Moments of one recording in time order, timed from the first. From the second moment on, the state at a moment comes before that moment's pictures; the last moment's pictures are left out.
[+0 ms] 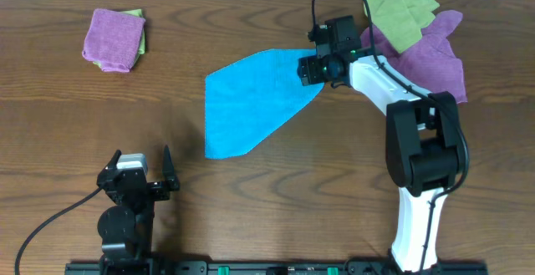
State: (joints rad) left arm 0.04 0.01 0.09 -0.27 -0.03 -0.02; right arm 0.25 2.20 1.54 -0.38 -0.19 0.06
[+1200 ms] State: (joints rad) left arm 0.04 0.01 0.09 -0.27 -0.03 -0.02; right arm 0.54 2.08 2.24 -1.41 -0.36 -0.11
